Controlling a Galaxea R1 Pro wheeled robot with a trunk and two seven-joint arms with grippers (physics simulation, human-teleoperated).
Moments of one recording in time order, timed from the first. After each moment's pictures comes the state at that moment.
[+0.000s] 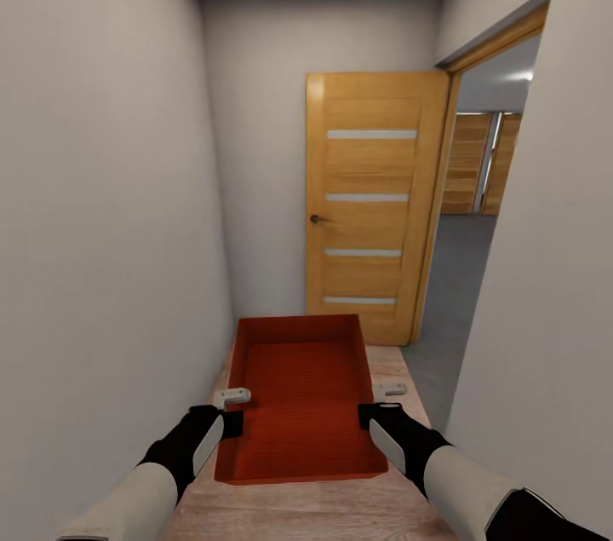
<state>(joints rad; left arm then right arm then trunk) -0.67 -0.08 0.00 -0.43 0.11 0.46 0.14 -0.76 0.07 0.64 -0.28 -0.62 0.24 -0.33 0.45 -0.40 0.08</state>
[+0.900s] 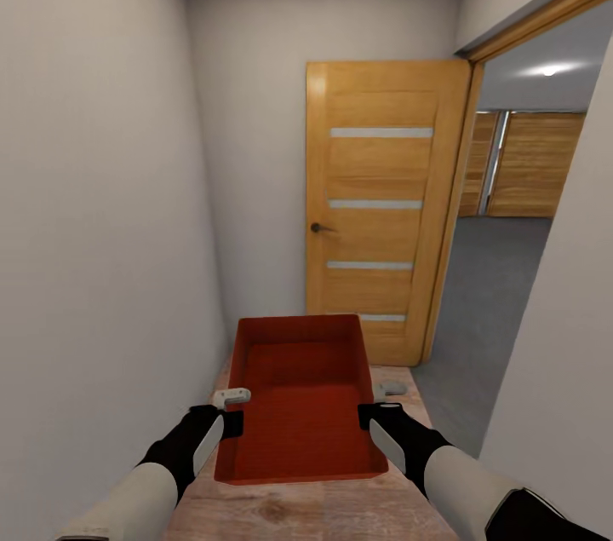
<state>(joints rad) -0.67 -0.08 0.00 -0.43 0.11 0.46 0.14 -0.76 0.07 0.64 -0.28 -0.62 0.24 -0.33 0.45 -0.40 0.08</state>
